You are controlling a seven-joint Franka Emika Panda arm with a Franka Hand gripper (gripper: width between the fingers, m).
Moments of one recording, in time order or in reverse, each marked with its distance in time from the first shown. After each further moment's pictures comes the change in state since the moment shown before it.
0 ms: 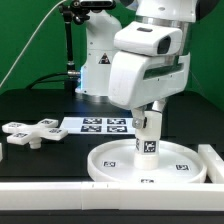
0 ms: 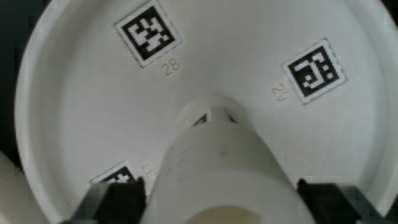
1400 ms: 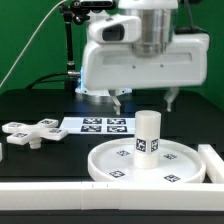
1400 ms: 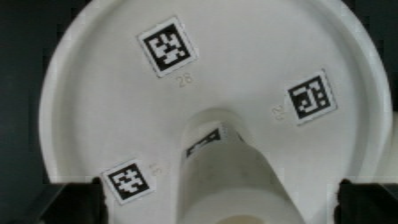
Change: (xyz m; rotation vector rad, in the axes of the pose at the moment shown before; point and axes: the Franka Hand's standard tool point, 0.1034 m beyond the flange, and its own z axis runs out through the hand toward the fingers) arm -0.042 0.008 -0.036 0.124 0.035 0.622
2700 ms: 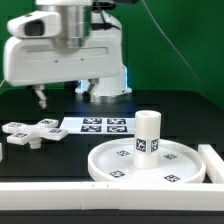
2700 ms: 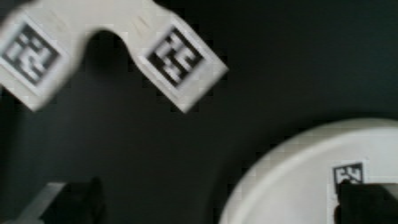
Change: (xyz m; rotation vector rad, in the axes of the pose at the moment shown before) arm -0.071 0.108 0.026 -0.021 0.008 -0.166
